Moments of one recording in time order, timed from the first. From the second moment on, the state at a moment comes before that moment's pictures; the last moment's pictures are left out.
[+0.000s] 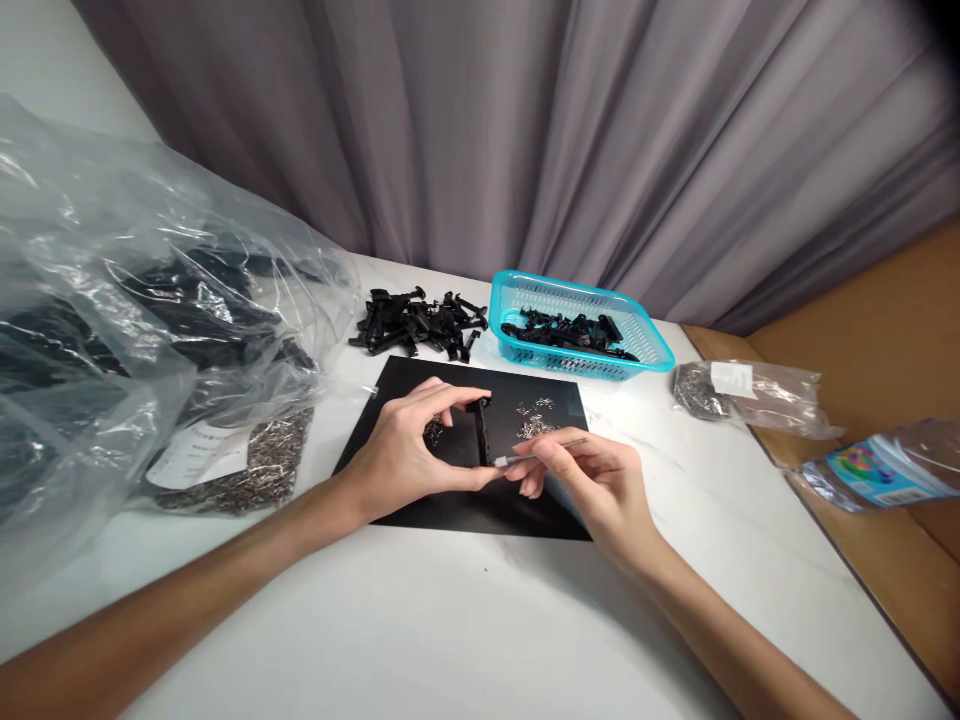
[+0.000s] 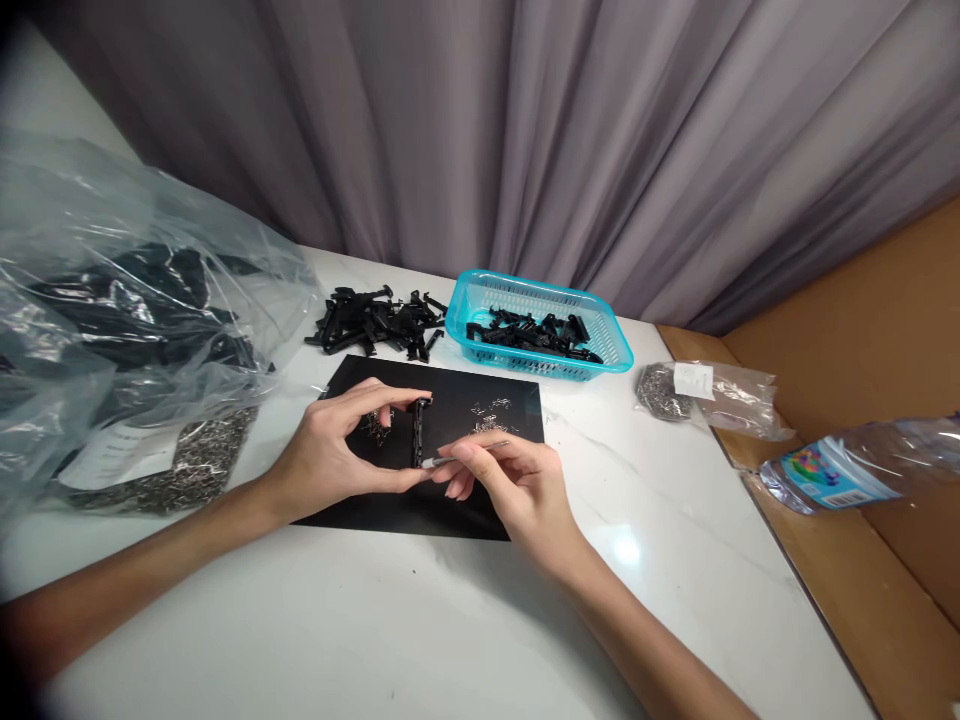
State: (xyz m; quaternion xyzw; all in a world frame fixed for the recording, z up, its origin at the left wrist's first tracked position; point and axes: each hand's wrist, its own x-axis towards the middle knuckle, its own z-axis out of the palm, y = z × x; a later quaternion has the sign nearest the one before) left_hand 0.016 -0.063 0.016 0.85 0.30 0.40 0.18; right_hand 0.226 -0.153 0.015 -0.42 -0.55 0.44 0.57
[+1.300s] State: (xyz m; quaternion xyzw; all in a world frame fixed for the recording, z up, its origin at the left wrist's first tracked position) left_hand 0.023 -0.078 0.004 0.87 0.32 0.32 0.19; right_hand 0.216 -0.148 -0.002 -0.54 -0.66 0.30 0.43
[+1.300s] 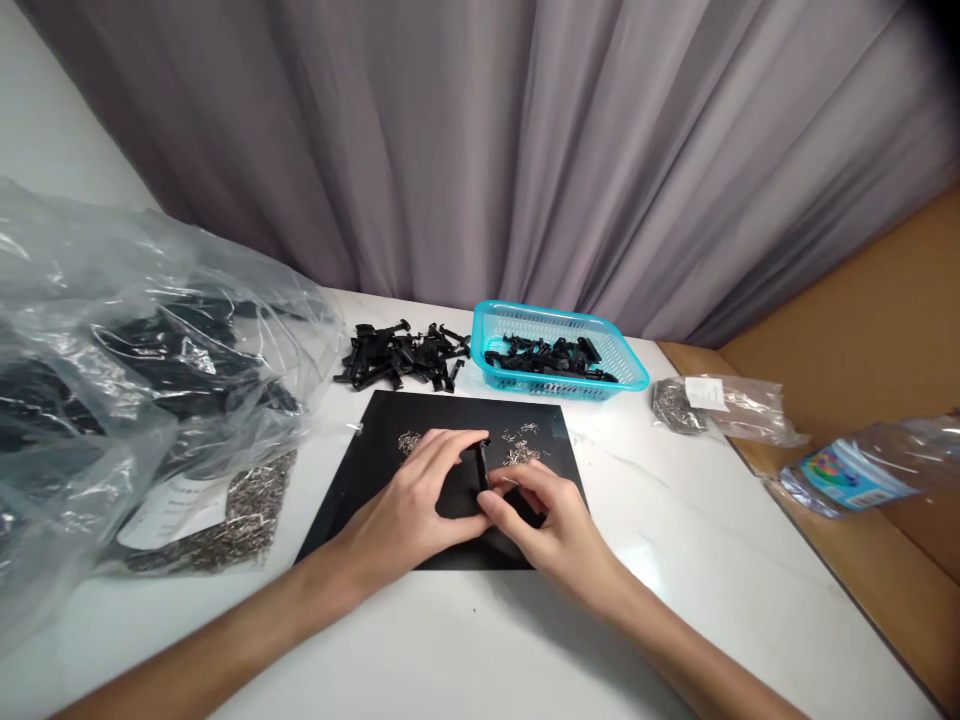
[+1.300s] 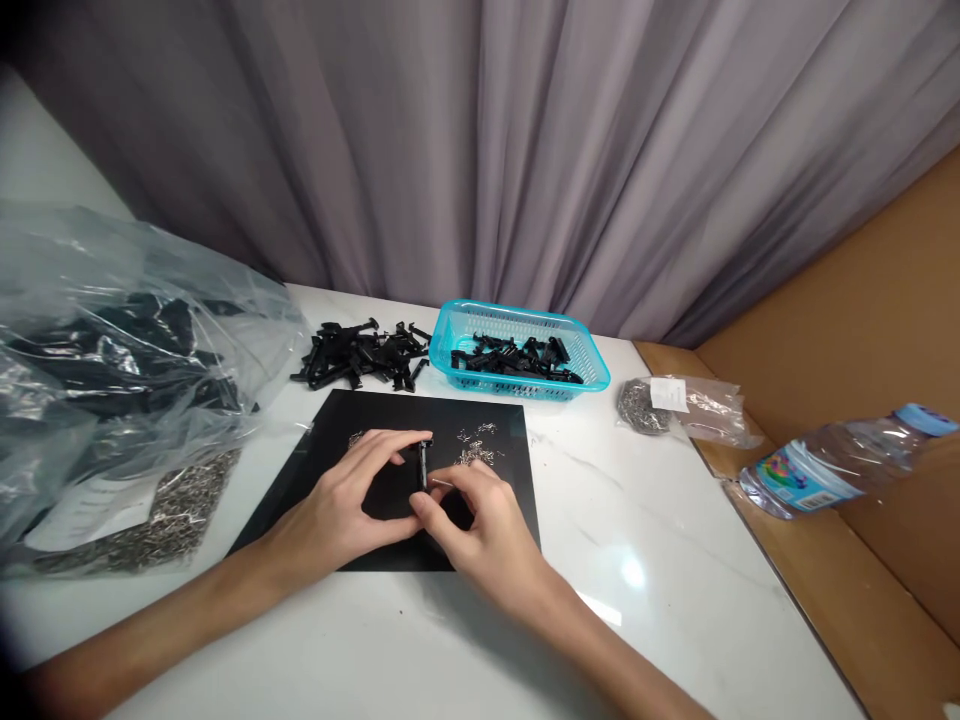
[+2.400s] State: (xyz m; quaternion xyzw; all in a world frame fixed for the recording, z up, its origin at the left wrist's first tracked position) left_hand -0.007 -0.009 -0.013 0.83 0.42 0.37 0.04; right_hand 0.163 -0.012 -0.005 -0.63 -0.73 -0.01 0.25
